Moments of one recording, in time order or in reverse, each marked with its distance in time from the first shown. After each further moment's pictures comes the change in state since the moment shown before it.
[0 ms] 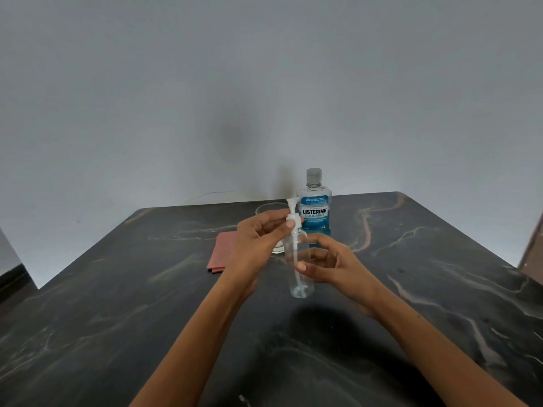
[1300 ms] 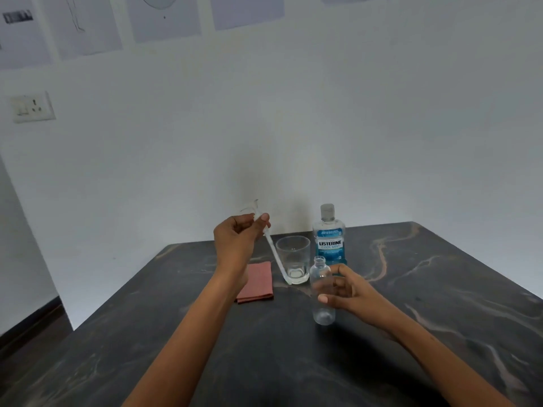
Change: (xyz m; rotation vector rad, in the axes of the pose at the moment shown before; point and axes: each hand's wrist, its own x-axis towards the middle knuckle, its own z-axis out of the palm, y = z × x) left_hand 0.017 0.051 -0.045 -0.168 0.378 0.119; right_hand 0.006 0.006 -0.008 -0.125 -0.002 -0.022
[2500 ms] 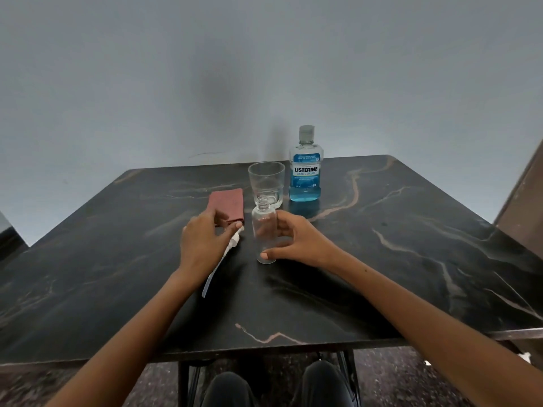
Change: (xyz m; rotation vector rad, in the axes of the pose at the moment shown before) left_hand -0.045 -0.100 -0.059 1.025 -0.143 0.174; right_hand -0.001 0.009 0.050 -0.241 -0.081 -0.065
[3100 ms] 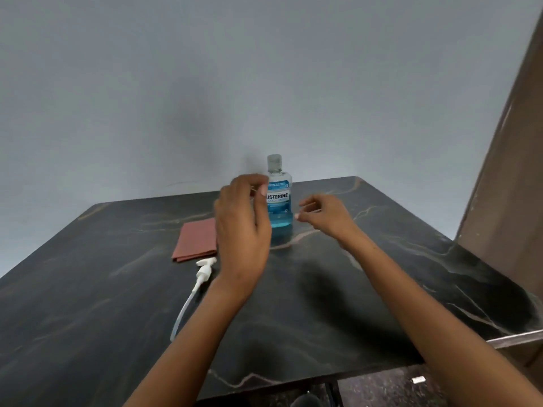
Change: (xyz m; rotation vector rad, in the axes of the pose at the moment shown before) left_hand -0.008 0.141 0.005 -0.348 0.311 0.384; right_hand 0.012 0.004 -0.109 -0.190 0.469 0.281
